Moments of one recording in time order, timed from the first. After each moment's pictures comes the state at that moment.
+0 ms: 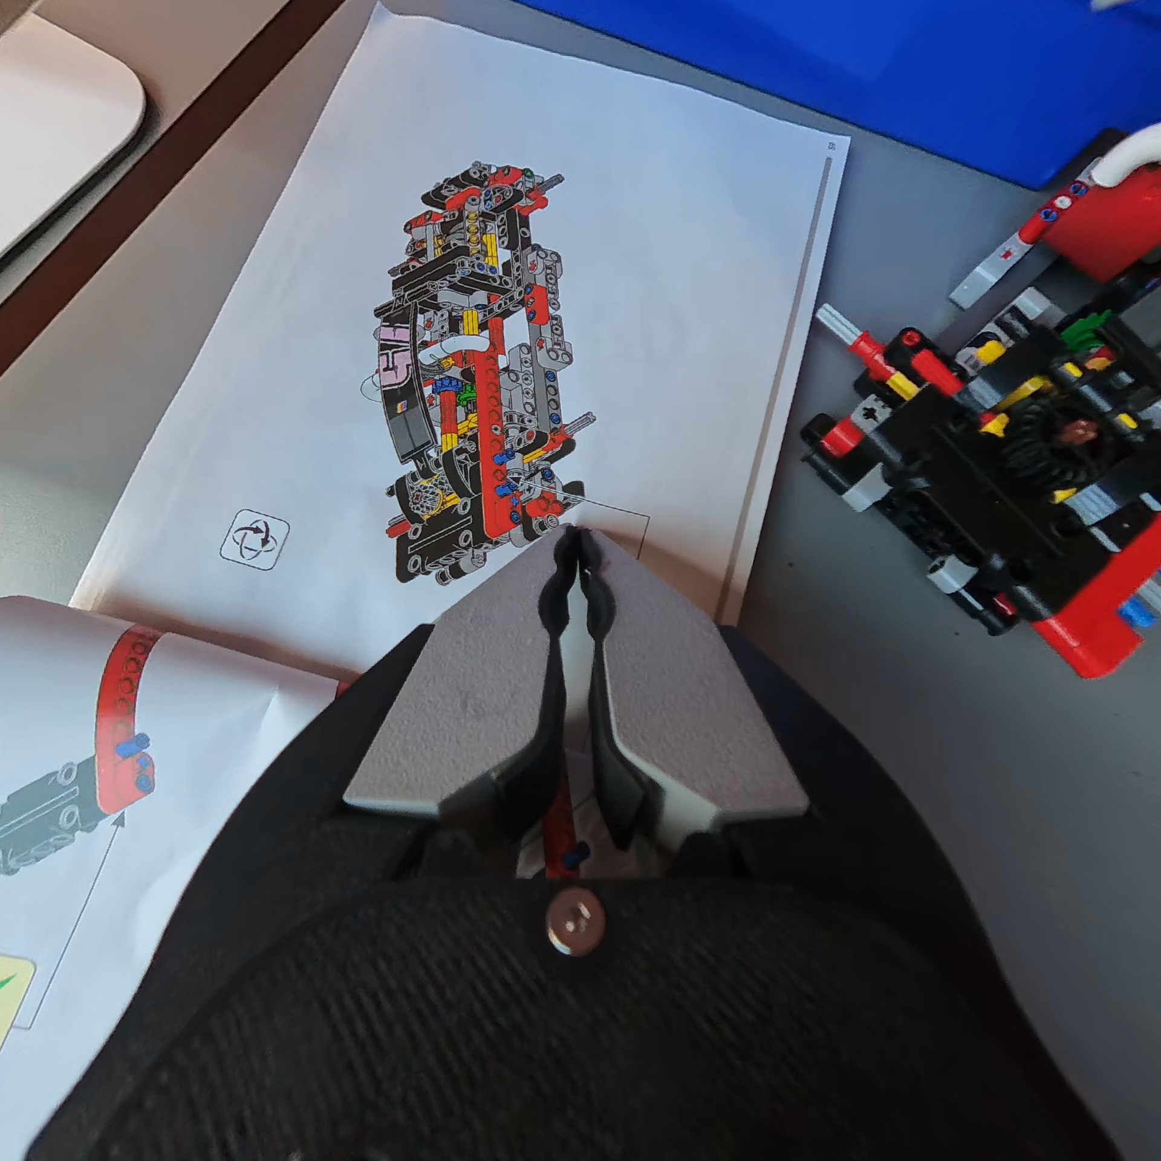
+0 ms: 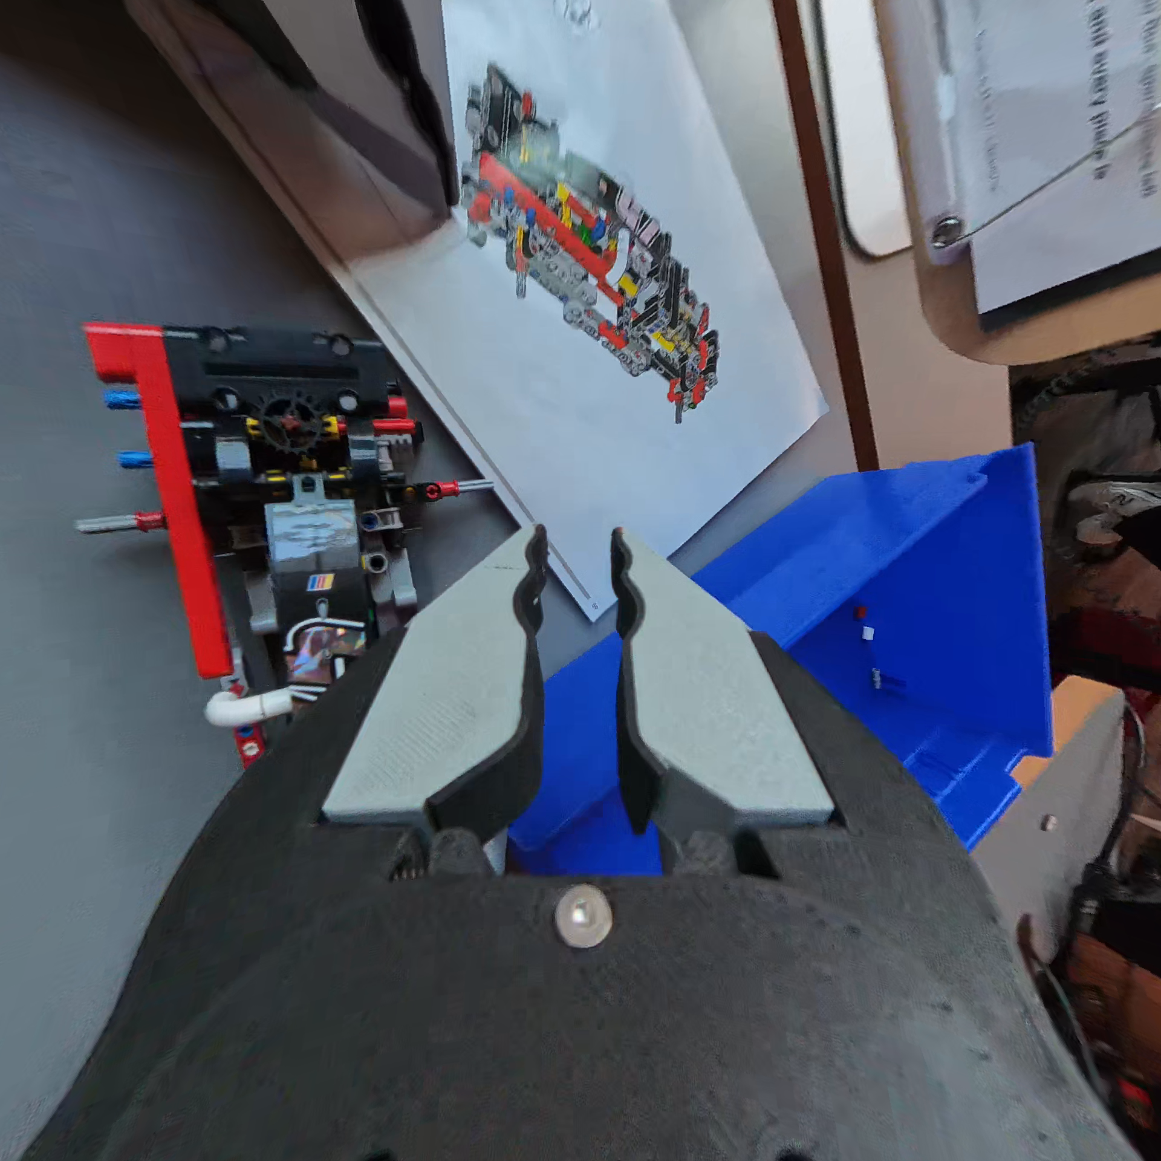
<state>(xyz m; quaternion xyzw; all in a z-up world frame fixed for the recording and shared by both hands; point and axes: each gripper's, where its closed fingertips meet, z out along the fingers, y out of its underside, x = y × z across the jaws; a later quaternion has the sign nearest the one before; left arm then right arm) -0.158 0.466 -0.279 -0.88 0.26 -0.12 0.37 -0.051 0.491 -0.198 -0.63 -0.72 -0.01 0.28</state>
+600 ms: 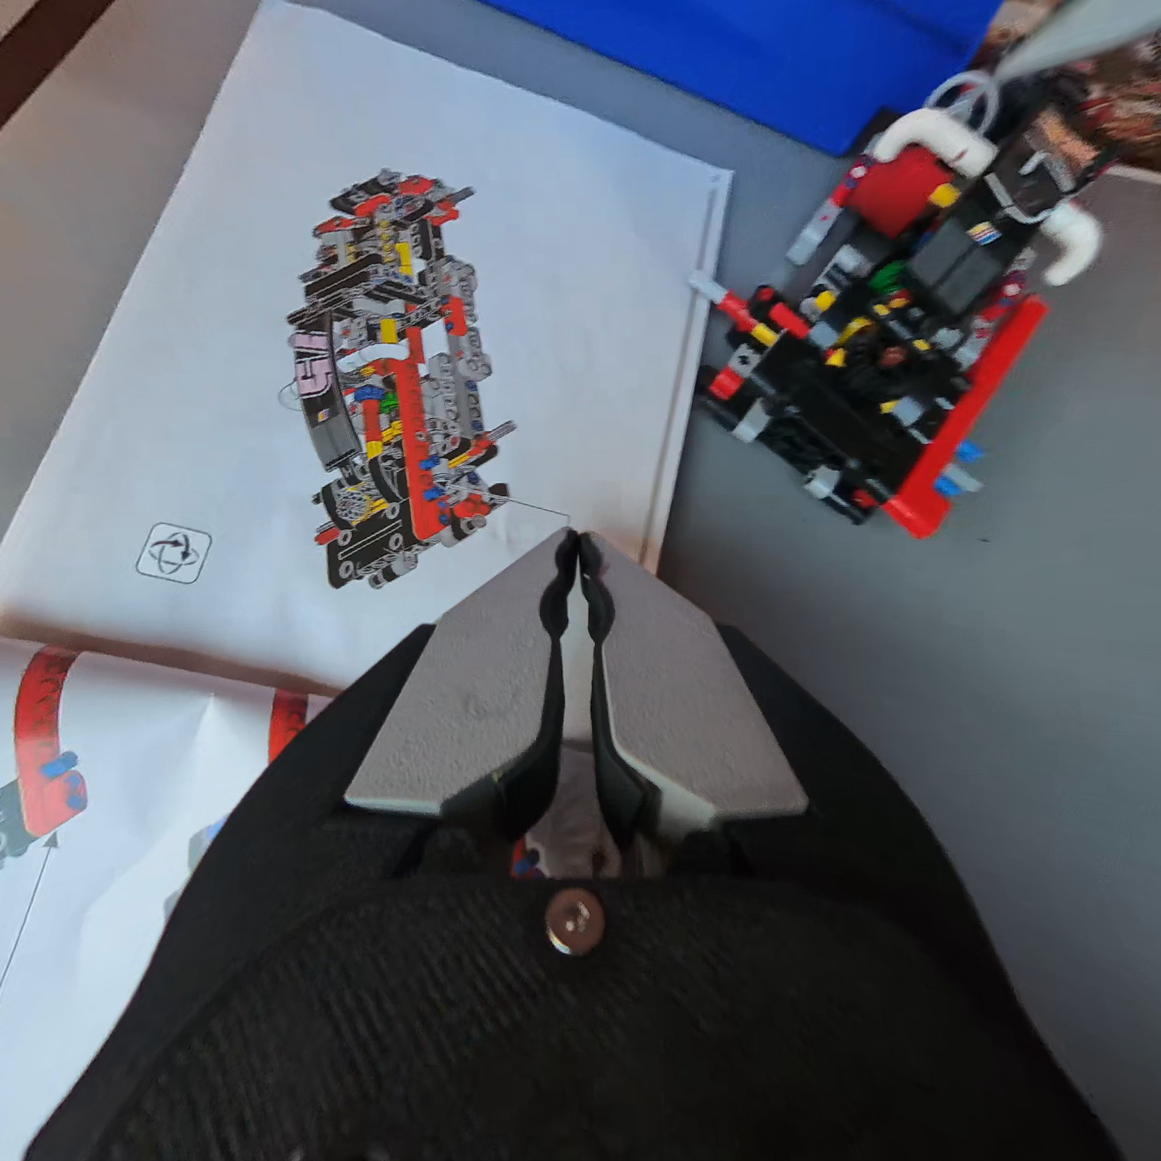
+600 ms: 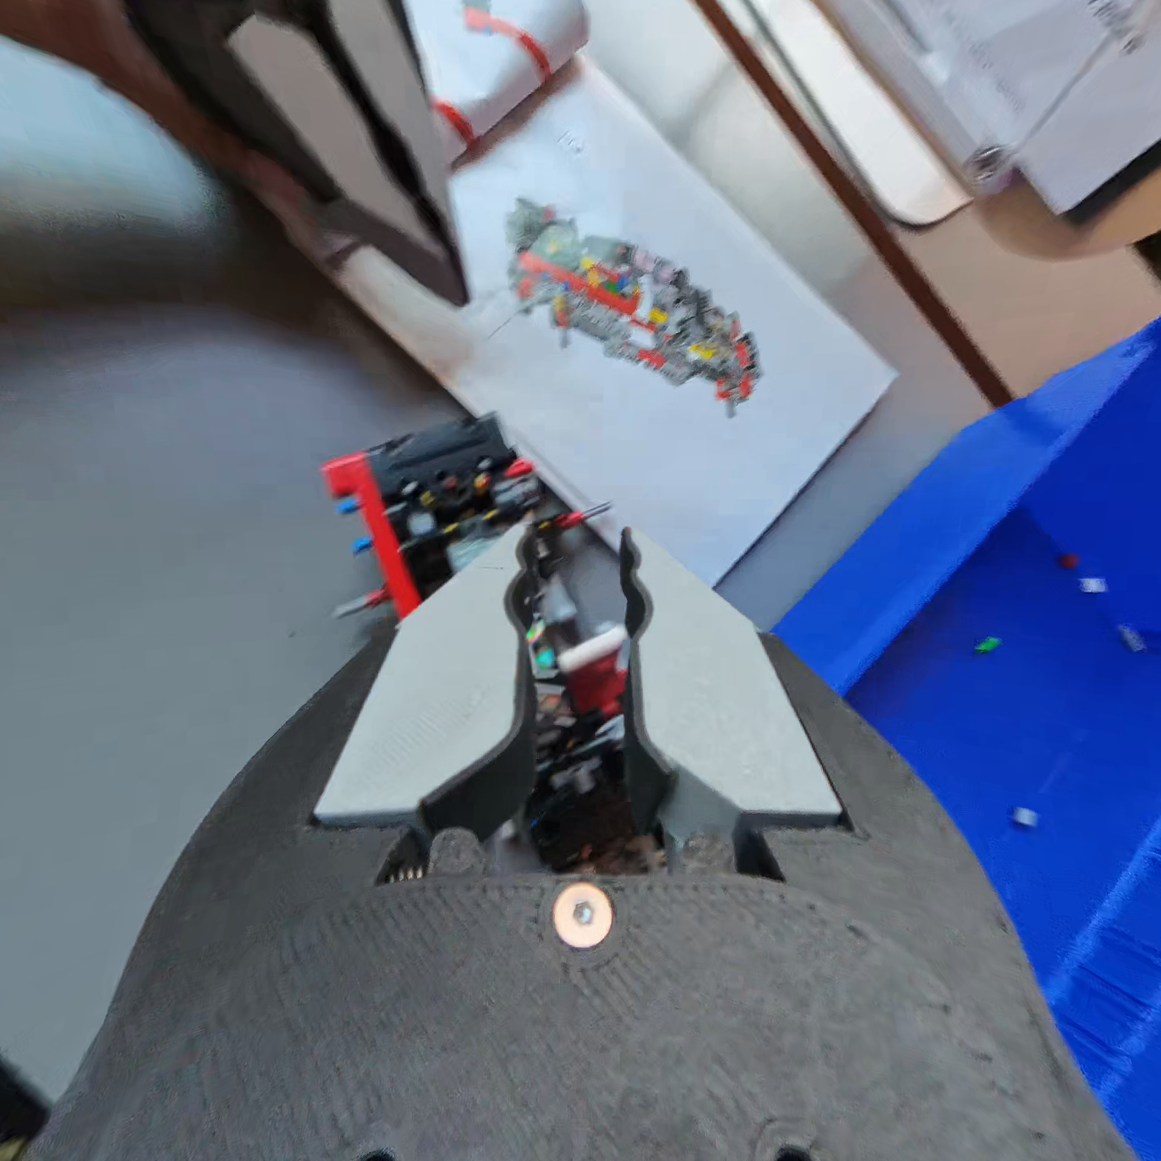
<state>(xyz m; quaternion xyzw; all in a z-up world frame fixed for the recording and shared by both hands) -0.160 0.427 -0.264 -0.87 0.30 -0.20 0.32 -0.047 0.442 -0.188 -0.71 -0.62 0.14 0.31</state>
